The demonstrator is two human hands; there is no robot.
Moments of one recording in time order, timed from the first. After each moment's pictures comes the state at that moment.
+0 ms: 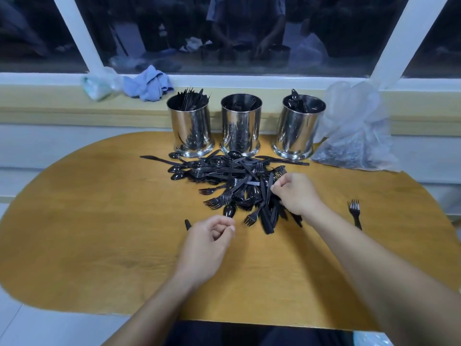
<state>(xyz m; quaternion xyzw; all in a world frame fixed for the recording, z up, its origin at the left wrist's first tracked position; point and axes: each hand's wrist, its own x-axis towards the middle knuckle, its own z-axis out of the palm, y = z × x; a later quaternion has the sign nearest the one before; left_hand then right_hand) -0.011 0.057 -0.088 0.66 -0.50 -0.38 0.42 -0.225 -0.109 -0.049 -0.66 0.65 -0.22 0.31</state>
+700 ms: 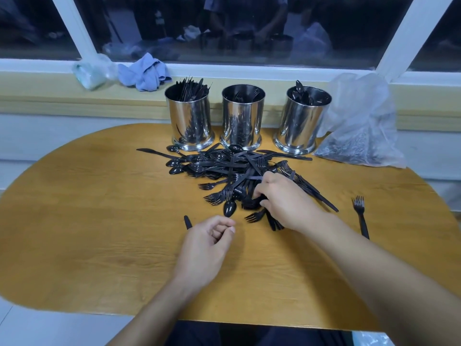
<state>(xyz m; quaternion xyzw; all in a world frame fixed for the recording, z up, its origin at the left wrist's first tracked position) -0.009 0.063 -0.102 0.64 -0.51 -0.37 0.44 -0.209 -0.093 -0.058 -0.90 0.44 -0.05 0.06</state>
